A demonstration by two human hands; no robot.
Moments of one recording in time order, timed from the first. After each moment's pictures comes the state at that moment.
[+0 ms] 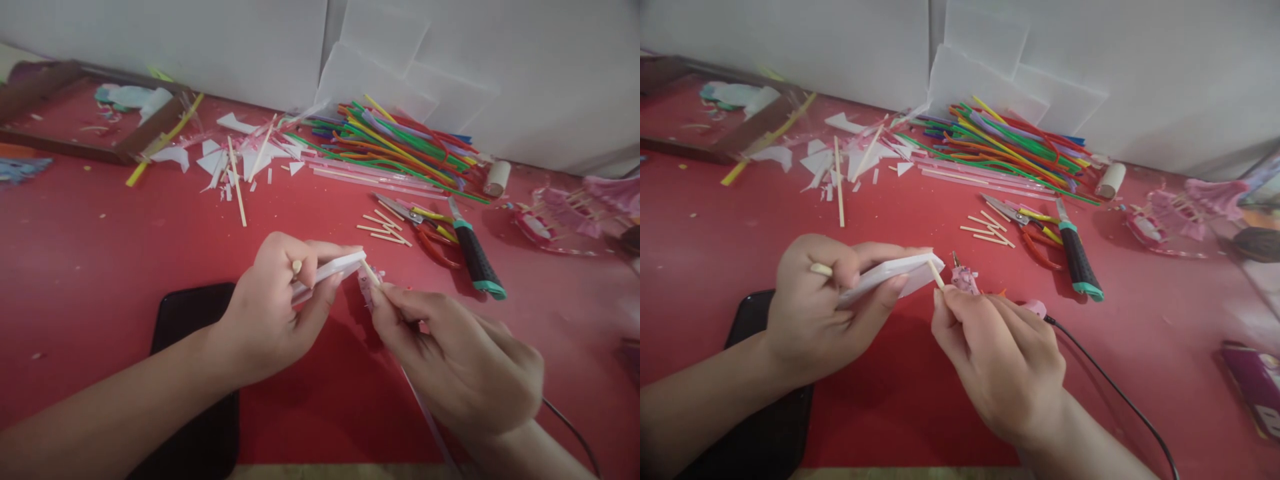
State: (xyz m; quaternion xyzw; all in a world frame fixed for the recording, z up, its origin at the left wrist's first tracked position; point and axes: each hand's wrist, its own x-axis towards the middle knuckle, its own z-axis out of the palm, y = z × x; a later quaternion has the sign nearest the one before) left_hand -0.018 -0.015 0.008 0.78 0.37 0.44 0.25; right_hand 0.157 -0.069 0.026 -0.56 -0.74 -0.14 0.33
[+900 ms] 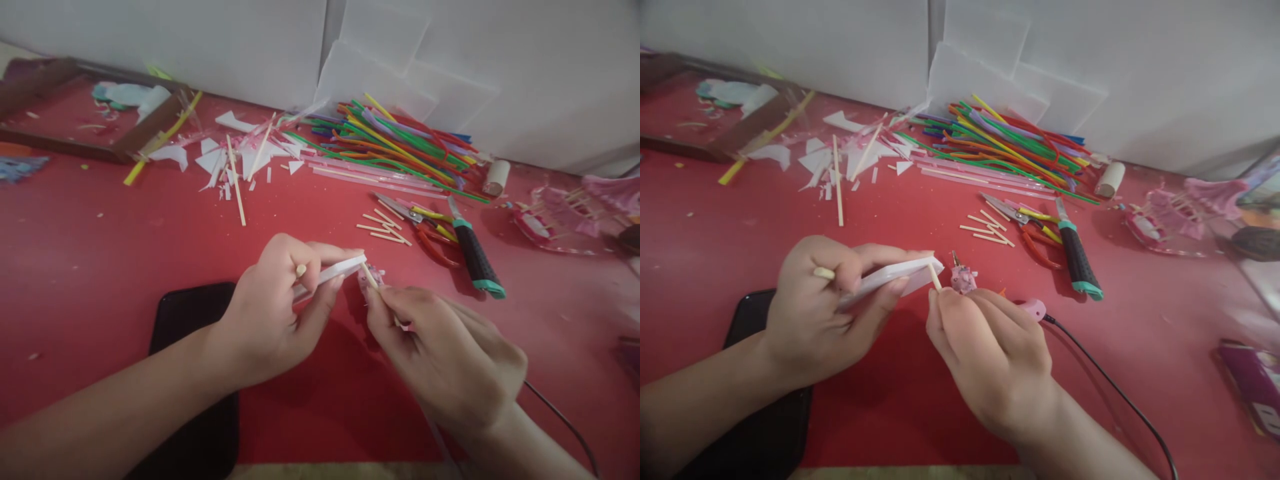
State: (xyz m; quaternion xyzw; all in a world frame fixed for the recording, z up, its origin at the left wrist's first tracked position) left_hand -0.018 -0.017 0.008 0.76 0.38 0.41 0.33; right_hand 0.159 -0.067 0.025 -0.51 -0.78 -0.19 0.32
